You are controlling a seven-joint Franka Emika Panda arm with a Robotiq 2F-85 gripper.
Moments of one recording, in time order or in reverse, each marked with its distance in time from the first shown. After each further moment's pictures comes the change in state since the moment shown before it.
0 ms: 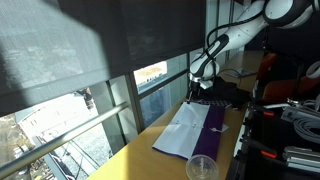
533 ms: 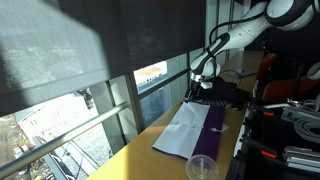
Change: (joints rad) arm -0.081 0.020 0.094 0.004 0.093 0.016 -0.096
